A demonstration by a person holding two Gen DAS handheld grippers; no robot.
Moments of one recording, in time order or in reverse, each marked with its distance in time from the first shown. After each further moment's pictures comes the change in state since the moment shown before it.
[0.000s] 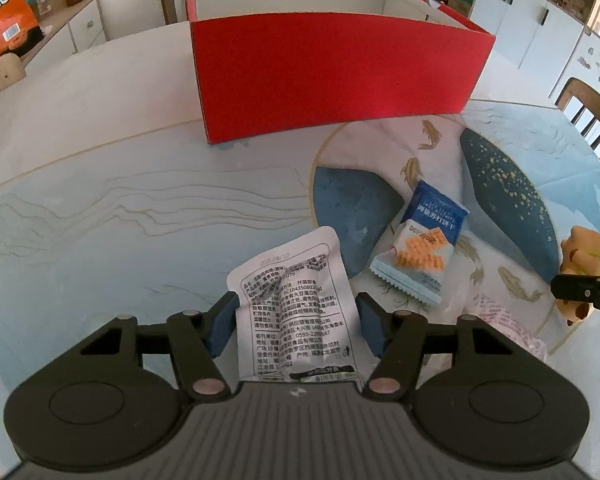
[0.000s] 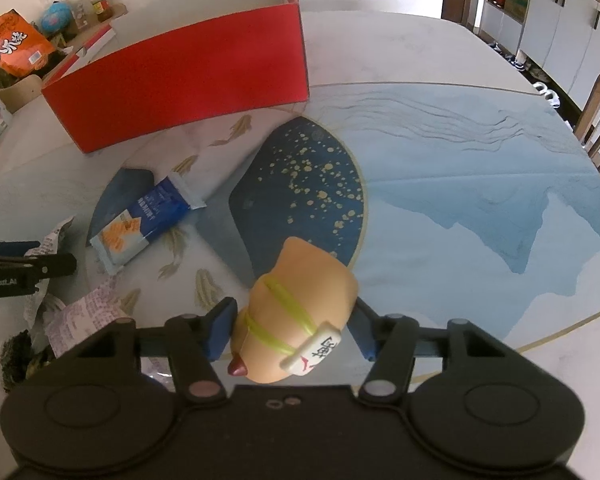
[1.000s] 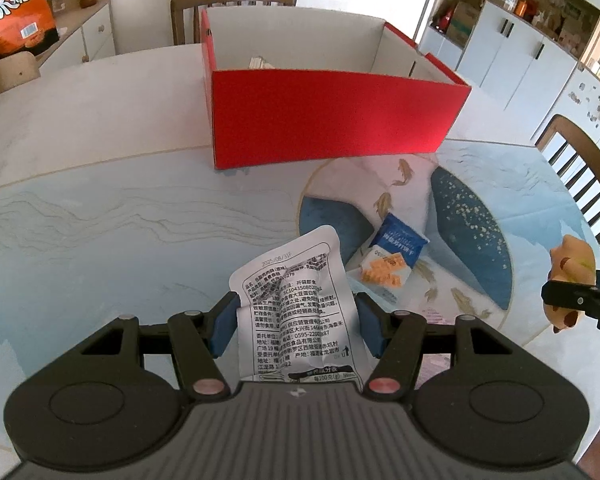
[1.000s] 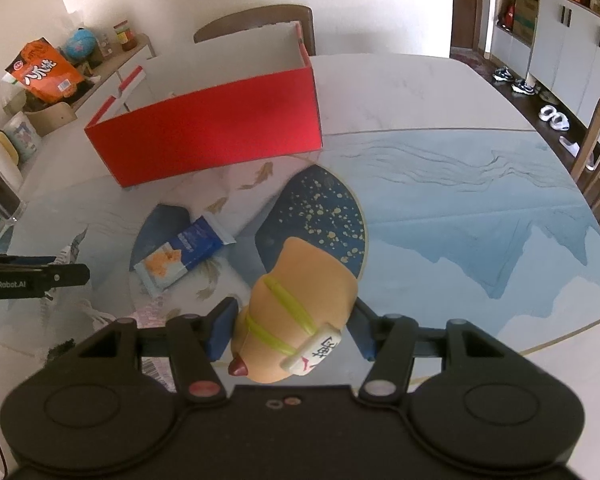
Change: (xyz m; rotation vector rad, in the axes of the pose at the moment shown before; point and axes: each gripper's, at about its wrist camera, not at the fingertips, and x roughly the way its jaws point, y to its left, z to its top) left arm -0.051 0.002 0.000 -0.068 -0.059 -0.050; right arm -0.047 -0.001 0.002 -0.013 -0.090 0.060
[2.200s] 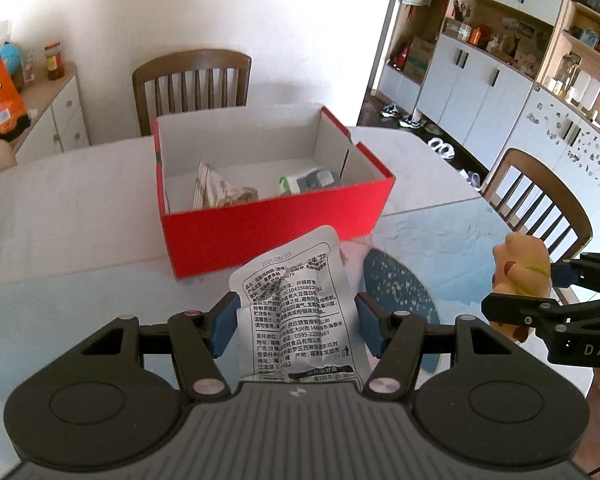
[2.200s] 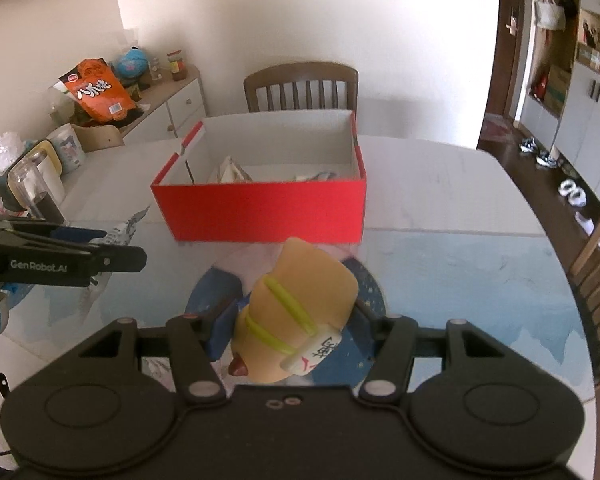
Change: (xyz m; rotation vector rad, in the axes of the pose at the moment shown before) left arm -0.064 -0.042 0.061 0.090 -0.147 -0.072; right arm -0.056 0.040 0.050 -0.160 -0.125 0.037
